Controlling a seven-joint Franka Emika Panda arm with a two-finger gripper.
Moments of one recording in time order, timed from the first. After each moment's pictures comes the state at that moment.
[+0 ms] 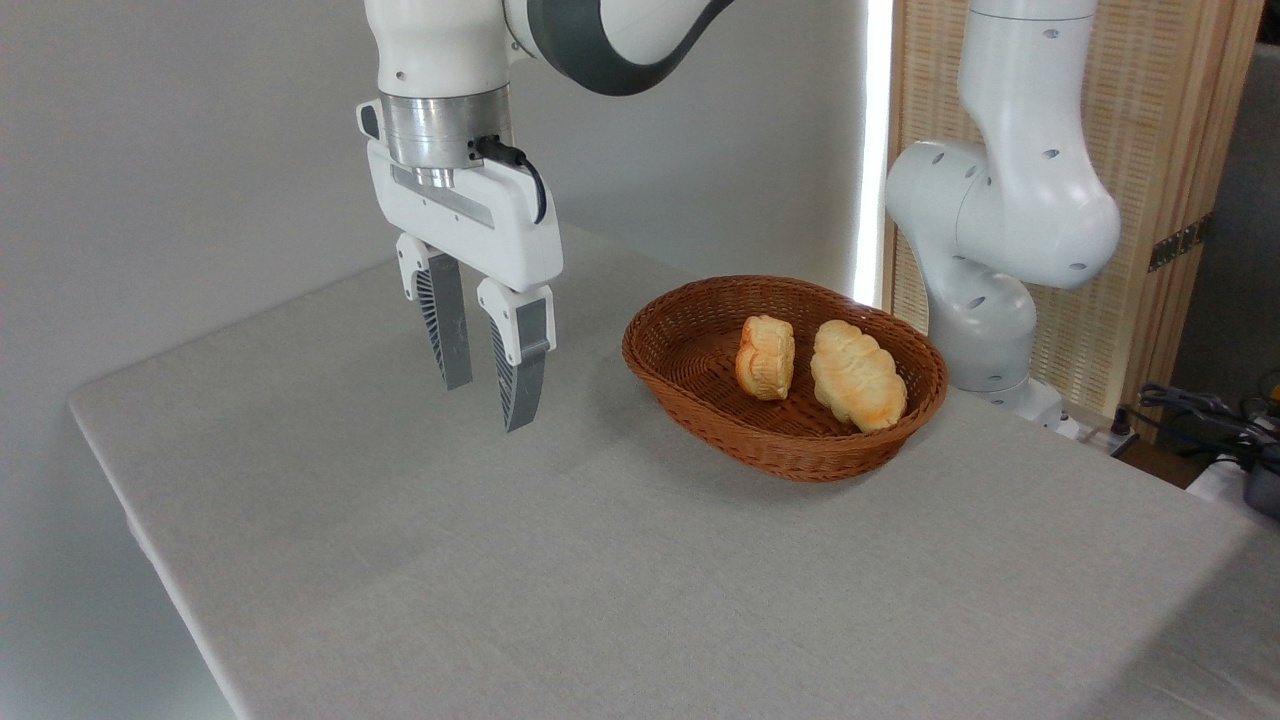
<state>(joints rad) -0.10 -0.11 -0.08 -1.94 0.00 1.95 0.56</state>
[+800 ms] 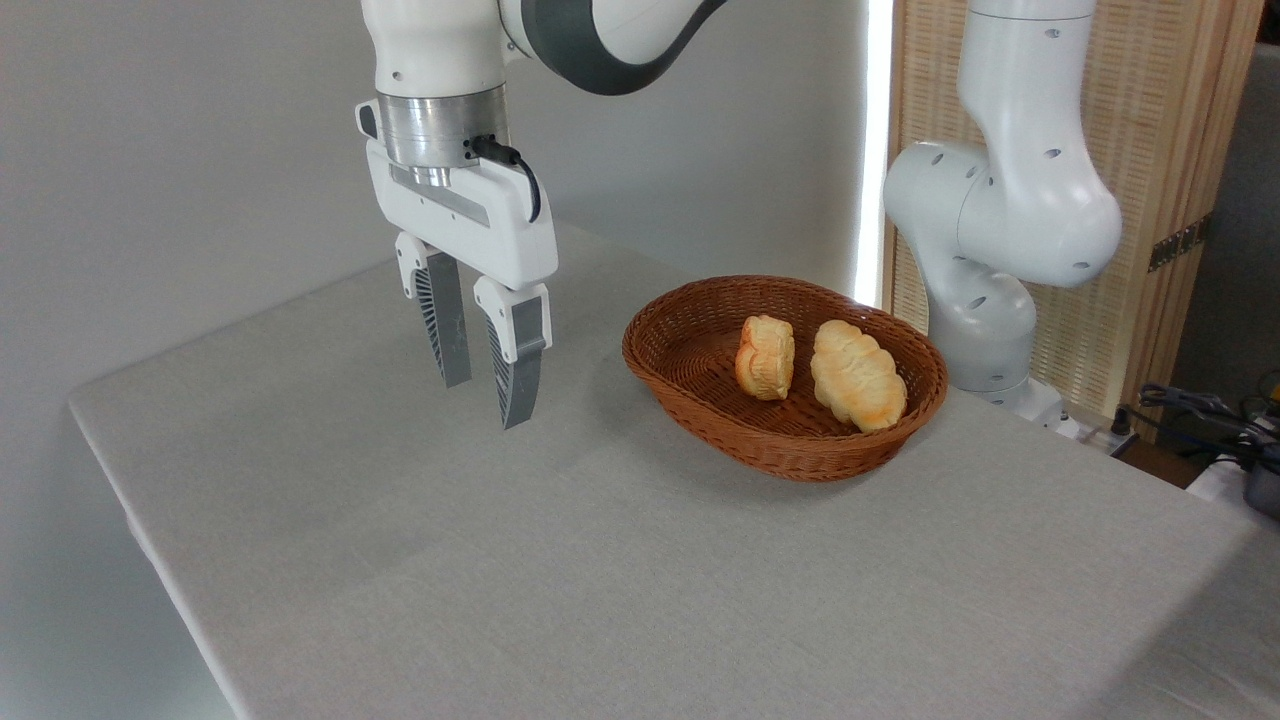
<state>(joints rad) -0.08 -0.11 -0.11 -1.94 0.00 1.95 0.56</state>
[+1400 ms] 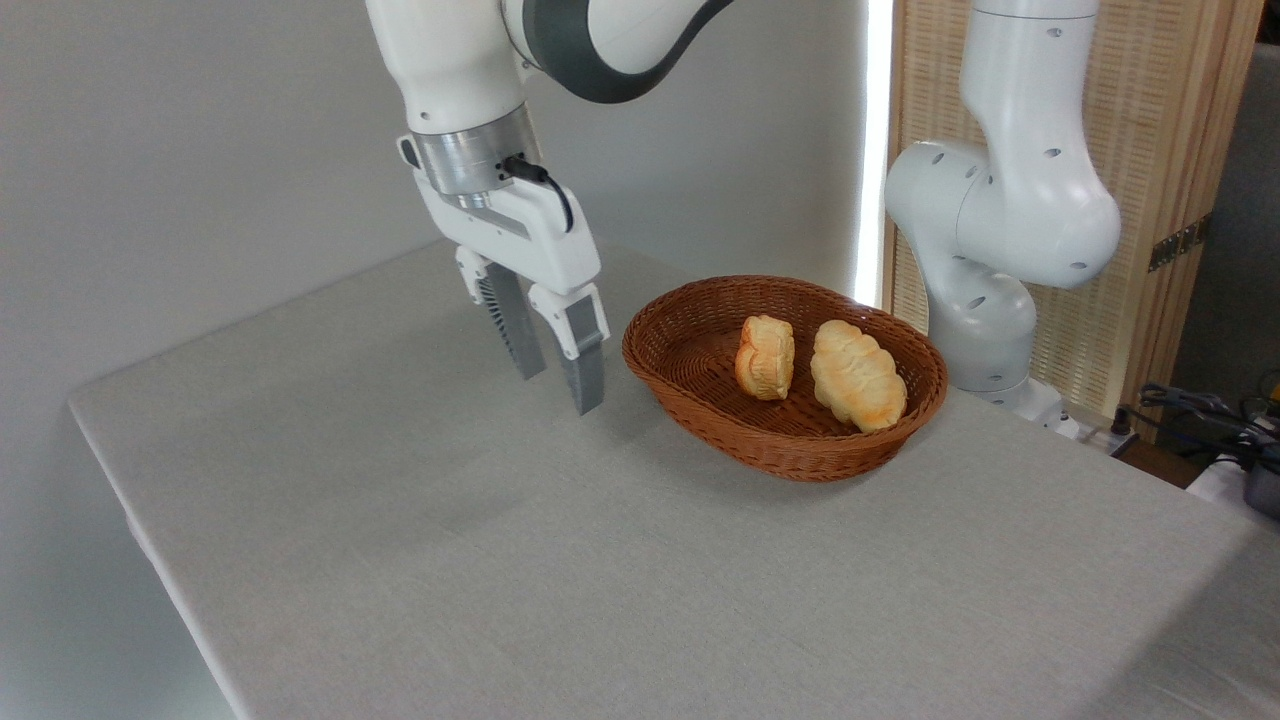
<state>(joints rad) -0.11 -0.14 -0.12 -2.00 0.00 1.78 0.56</state>
